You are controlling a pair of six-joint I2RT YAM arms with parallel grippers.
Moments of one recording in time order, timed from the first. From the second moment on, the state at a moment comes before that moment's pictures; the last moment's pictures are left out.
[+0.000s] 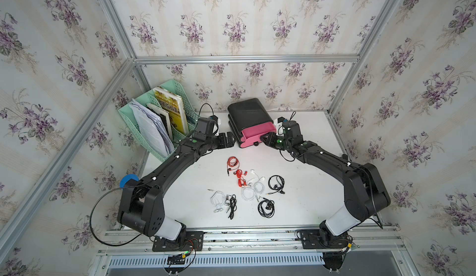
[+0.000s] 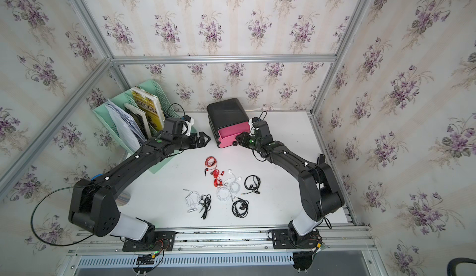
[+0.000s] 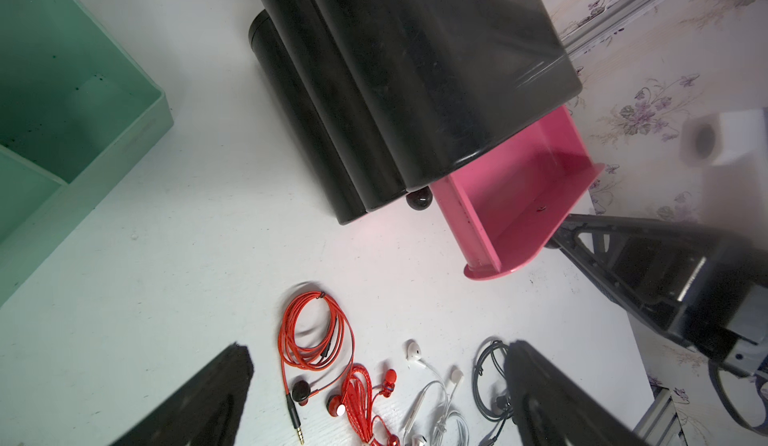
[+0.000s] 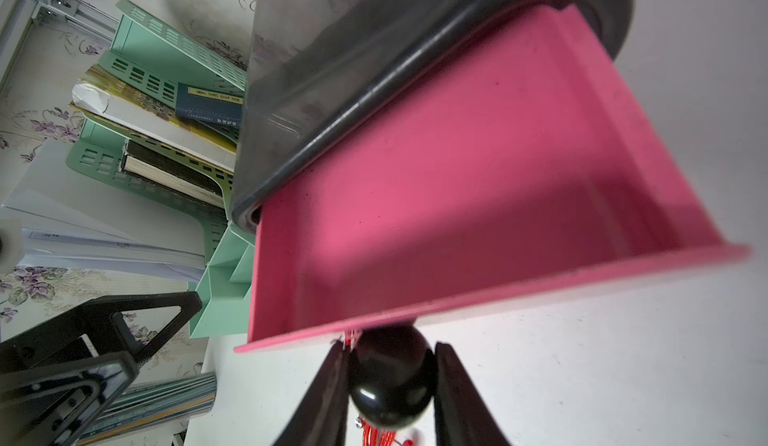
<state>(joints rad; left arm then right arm) -0.35 1.50 1.16 -0.38 0.26 -0.47 0.44 1.61 1.05 -0.03 -0.30 0.67</state>
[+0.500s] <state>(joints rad) -0.35 1.48 1.14 -0.38 0.26 -0.47 0.44 1.52 0.95 -0.02 -0.32 0.67</state>
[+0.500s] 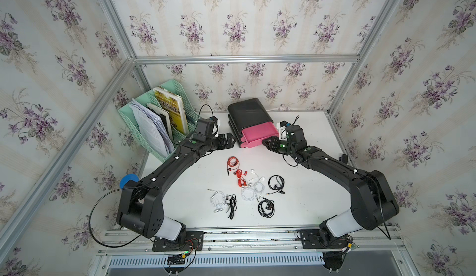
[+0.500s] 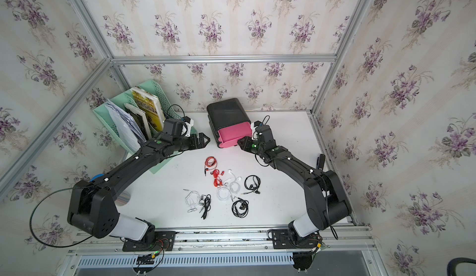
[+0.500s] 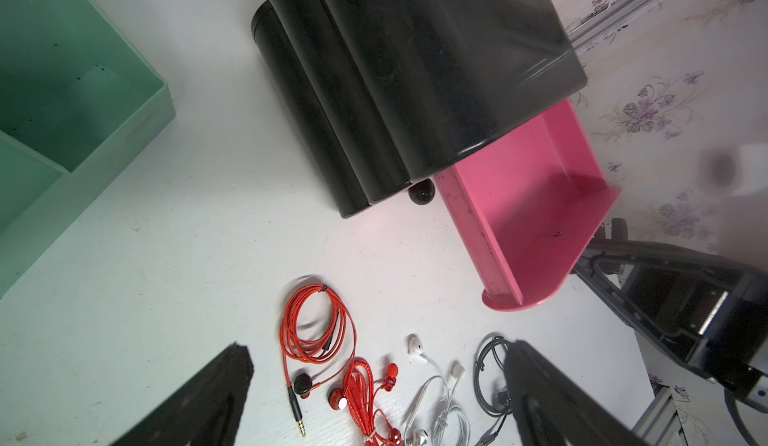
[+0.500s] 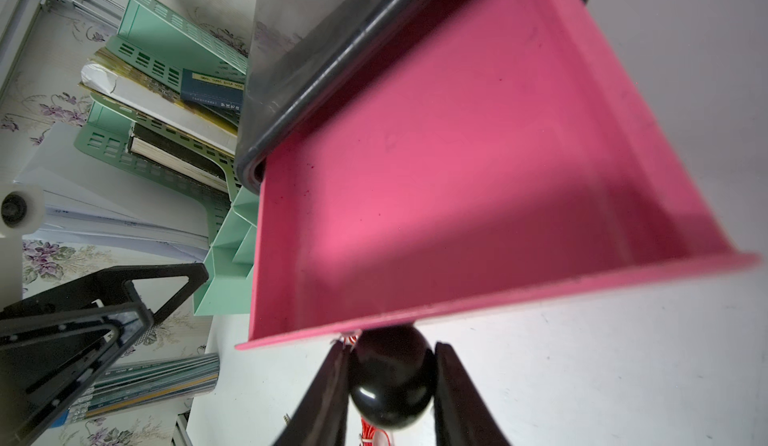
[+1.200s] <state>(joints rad) -0.43 1.46 0.99 -0.37 0.12 -0.42 0.44 1.39 0.85 -0.05 -0.31 0.60</state>
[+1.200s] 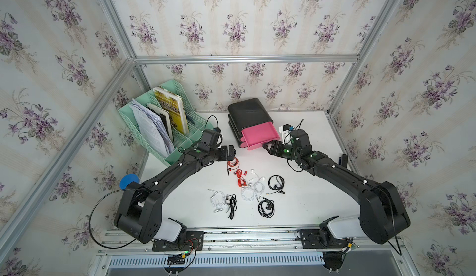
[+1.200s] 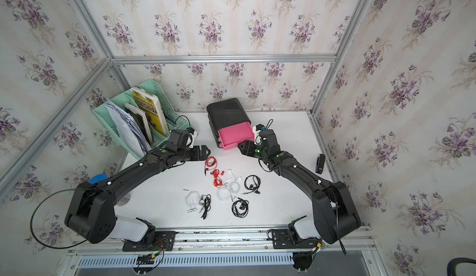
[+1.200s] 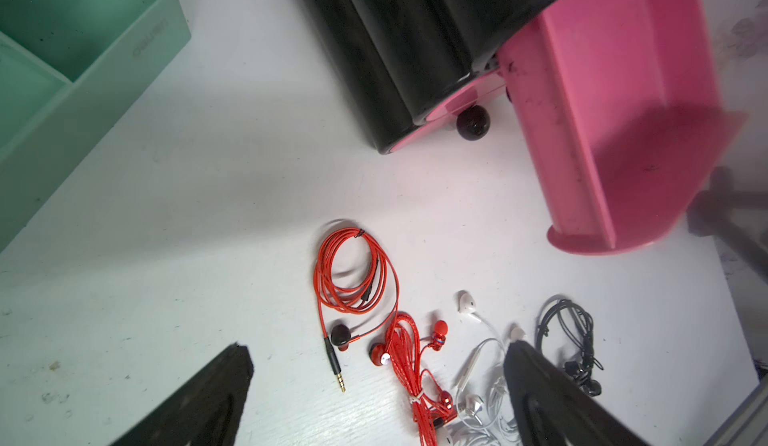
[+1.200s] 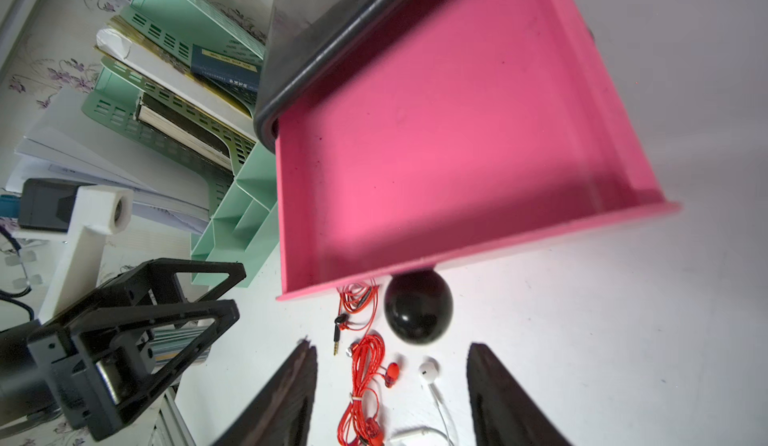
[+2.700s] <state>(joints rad) -0.52 1.86 1.13 -0.38 -0.13 -0.38 0.44 1.04 0.54 0.02 -0.10 0.43</state>
